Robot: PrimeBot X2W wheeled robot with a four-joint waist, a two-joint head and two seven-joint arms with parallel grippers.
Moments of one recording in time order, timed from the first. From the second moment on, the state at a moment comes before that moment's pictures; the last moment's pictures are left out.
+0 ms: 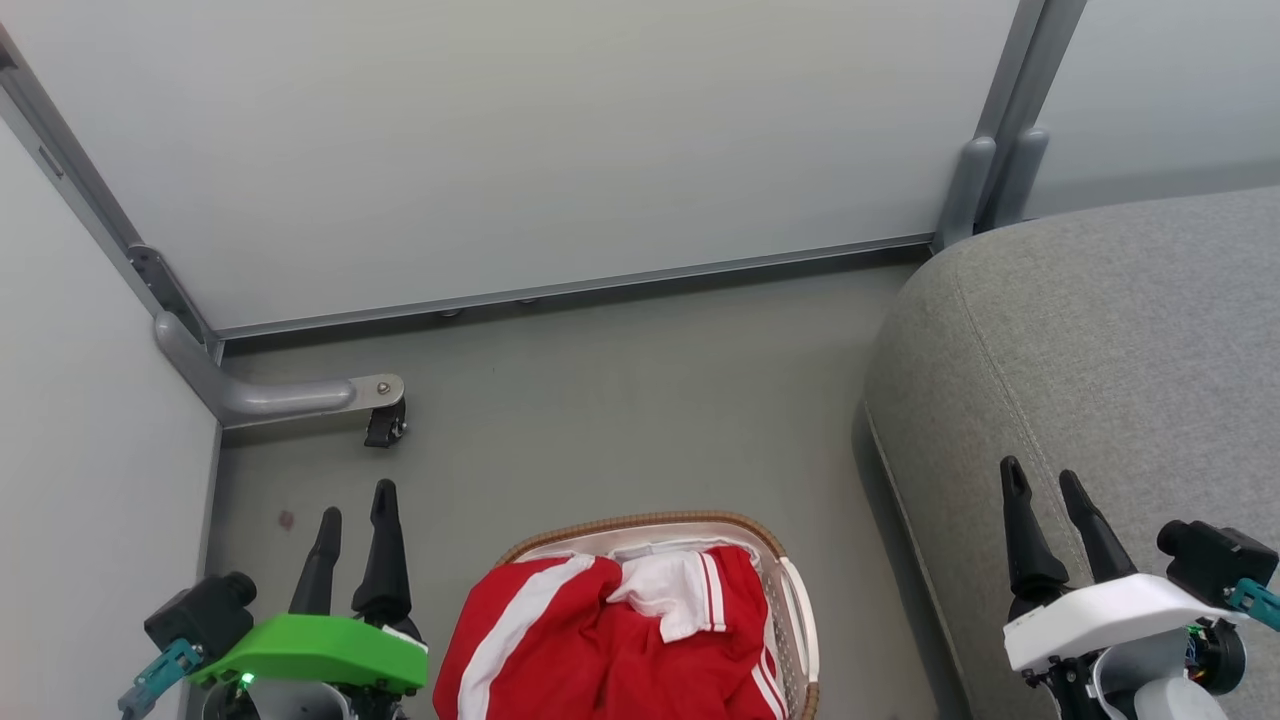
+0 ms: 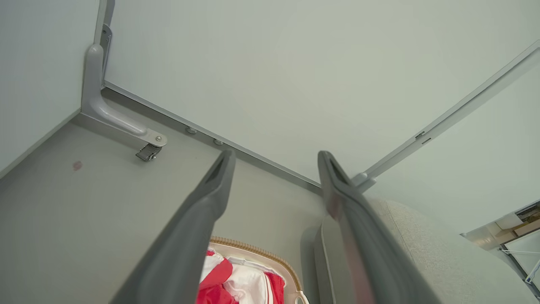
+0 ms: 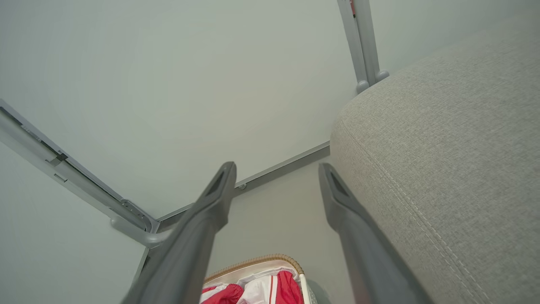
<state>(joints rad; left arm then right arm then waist) -0.05 0.04 -0.09 0.26 -0.74 -0.11 -0.14 -0.03 -0.04 -0.05 0.18 0.53 0.13 -0.14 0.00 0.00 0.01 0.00</state>
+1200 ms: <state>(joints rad) -0.05 0.04 -0.13 0.33 -0.50 -0.12 -0.22 -0.02 -0.05 -0.02 0.19 0.18 0.13 -0.22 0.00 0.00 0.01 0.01</state>
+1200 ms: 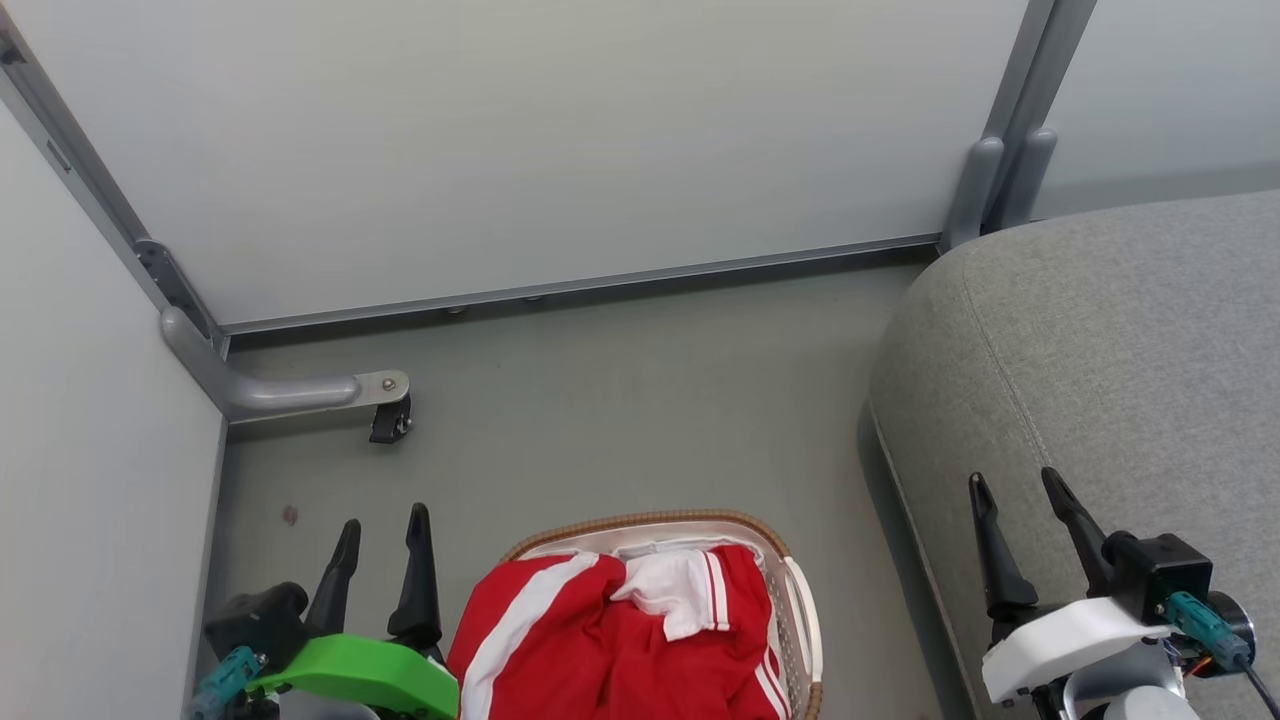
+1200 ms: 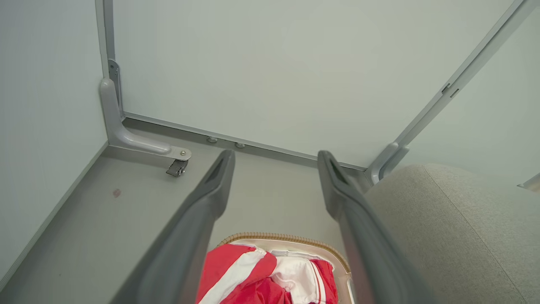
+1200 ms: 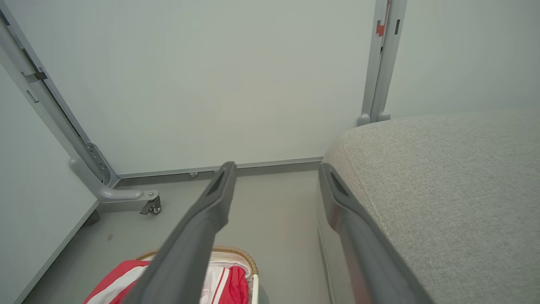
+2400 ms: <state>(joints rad) -0.05 0.05 -0.16 0.37 -0.36 -0.12 -0.26 -0.02 -0.05 -0.01 0.19 0.02 0.13 -0.26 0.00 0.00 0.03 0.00</state>
